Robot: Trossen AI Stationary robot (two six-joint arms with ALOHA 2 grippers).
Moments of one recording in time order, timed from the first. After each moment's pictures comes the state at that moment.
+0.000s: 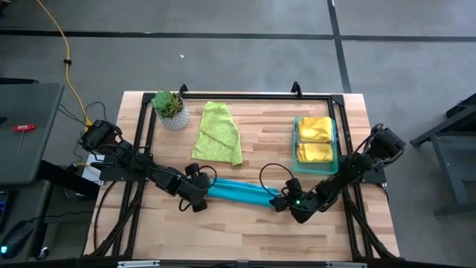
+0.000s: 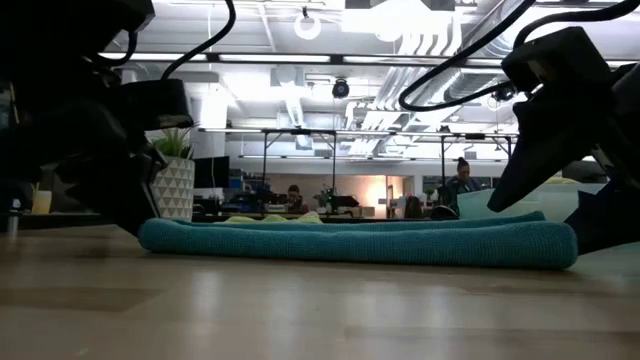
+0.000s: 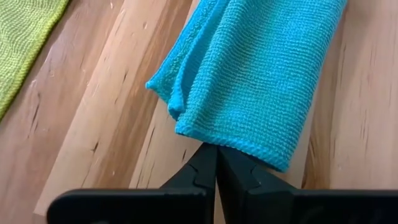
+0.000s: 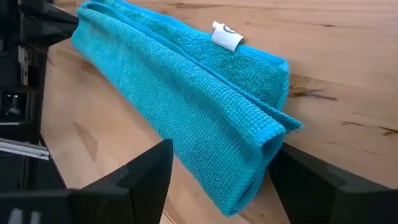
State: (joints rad) left arm -0.37 1.63 0.62 -0.13 -0.37 -0.65; right arm 0.66 1.67 0.61 0.15 0.54 1.83
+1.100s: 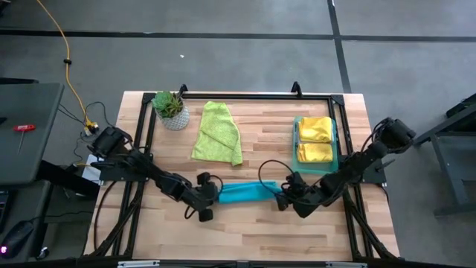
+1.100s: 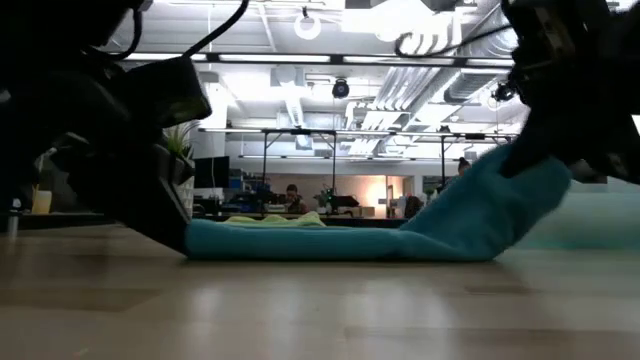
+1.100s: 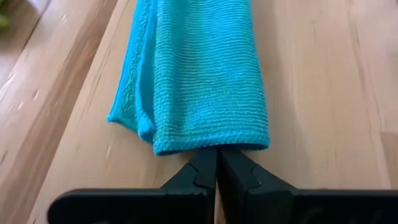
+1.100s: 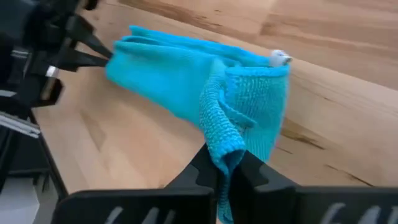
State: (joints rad) left arm -0.38 1.77 0.65 0.19 -0.36 -0.54; right arm 0.63 1.48 0.66 -0.11 0.55 1.60
